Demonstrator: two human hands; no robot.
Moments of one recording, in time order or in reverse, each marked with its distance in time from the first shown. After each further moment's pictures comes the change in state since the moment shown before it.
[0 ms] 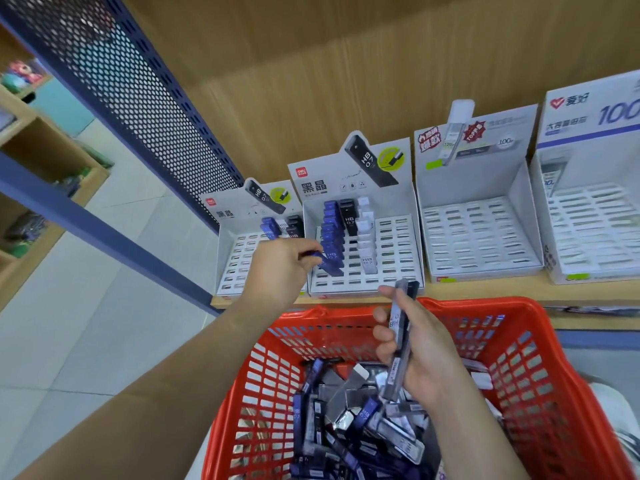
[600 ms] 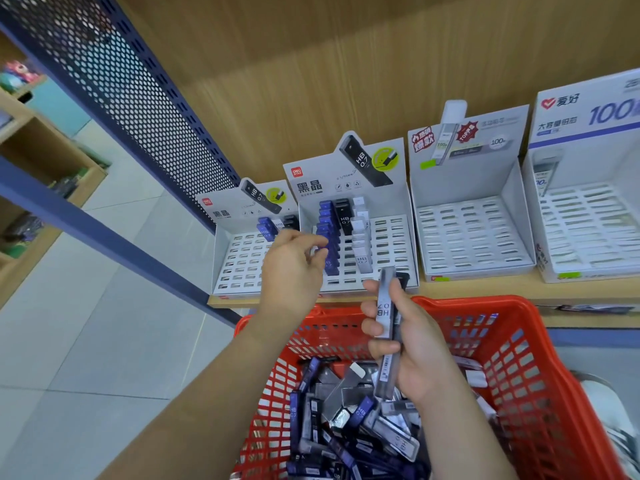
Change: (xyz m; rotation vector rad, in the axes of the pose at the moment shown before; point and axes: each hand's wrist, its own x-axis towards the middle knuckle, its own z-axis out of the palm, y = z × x) left_hand -0.008 0.017 0.022 -0.101 0.154 -0.055; right_hand -0.006 -0.003 0.007 0.021 -0.131 -0.023
